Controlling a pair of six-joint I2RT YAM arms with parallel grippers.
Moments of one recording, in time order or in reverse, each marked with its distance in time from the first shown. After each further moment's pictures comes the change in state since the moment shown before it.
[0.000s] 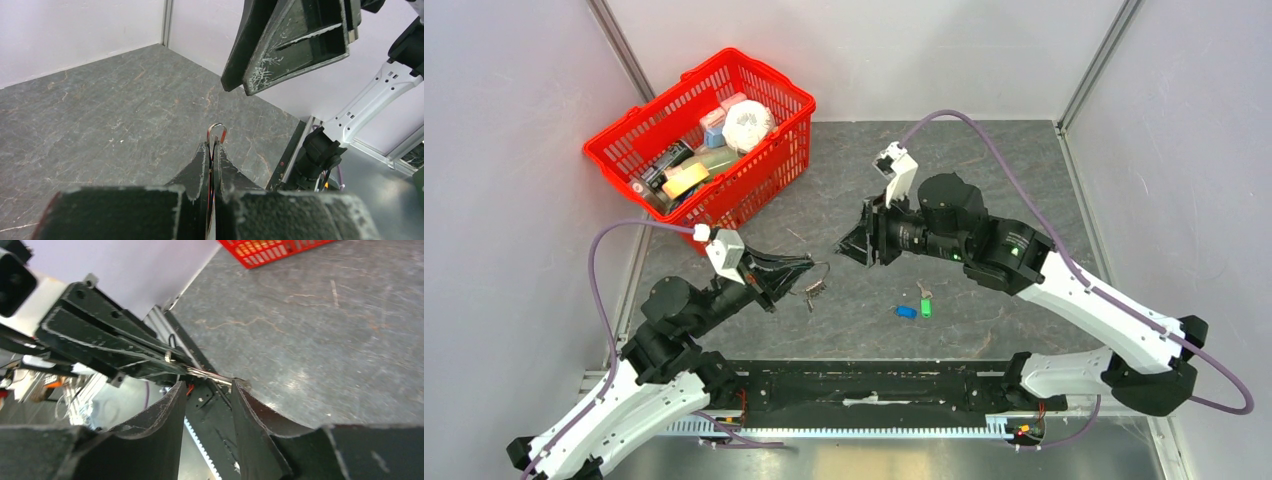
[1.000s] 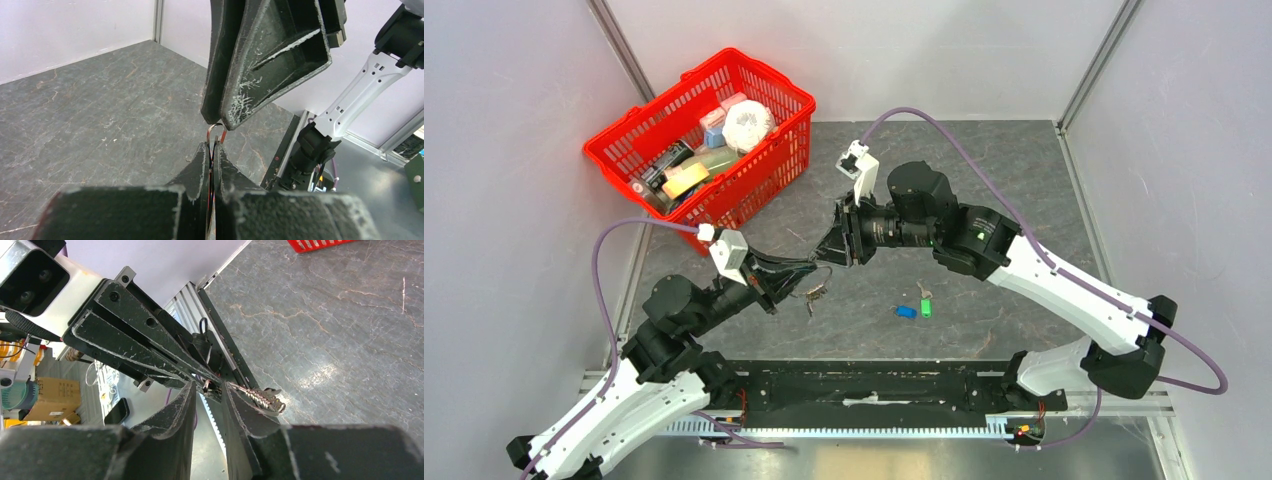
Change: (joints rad) left arm 0.000 0.014 0.005 -0.010 0.035 0.000; right arm 0.000 0.150 0.100 0.041 -0.240 -0.006
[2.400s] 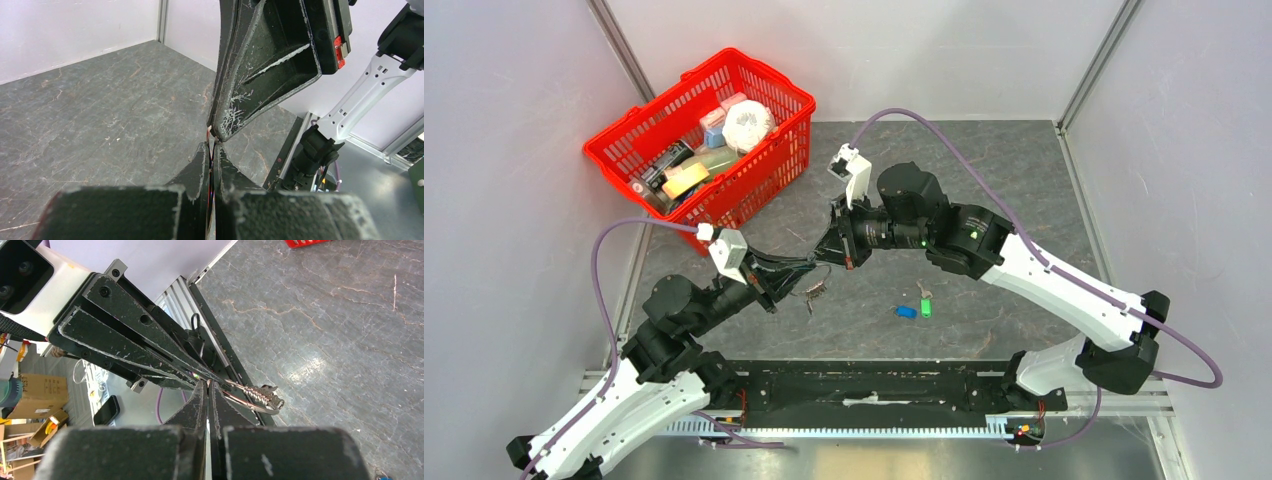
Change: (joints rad) left arm 0.000 0.000 0.000 0.000 -0.012 0.000; right arm 0.028 0.038 0.046 -0.047 0.039 -0.030
